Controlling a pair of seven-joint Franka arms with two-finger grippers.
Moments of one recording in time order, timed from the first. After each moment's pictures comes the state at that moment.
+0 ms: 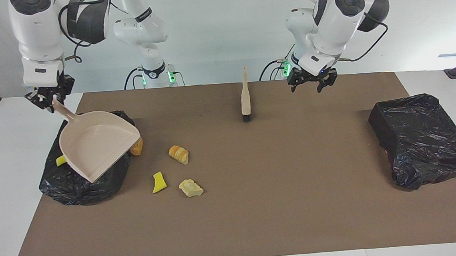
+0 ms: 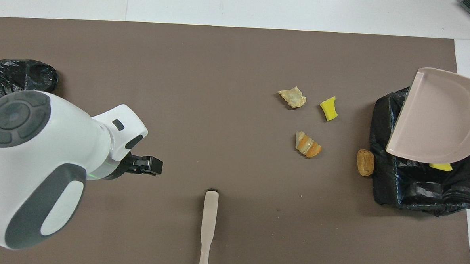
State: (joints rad) left arm -0.26 -0.12 -0.06 -1.92 -0.08 1.71 -0.14; right arm -0.09 -0.12 0.00 -1.84 -0.34 1.76 -0.91
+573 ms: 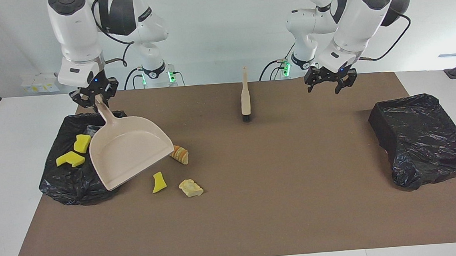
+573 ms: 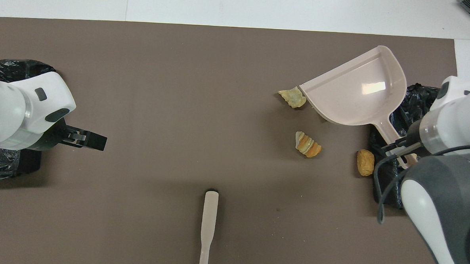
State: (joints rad) left arm -0.16 -0.12 -0.06 -1.83 -0.05 1.69 0.03; right arm 0.13 -0.05 0.02 -1.84 -0.07 1.72 -0.18
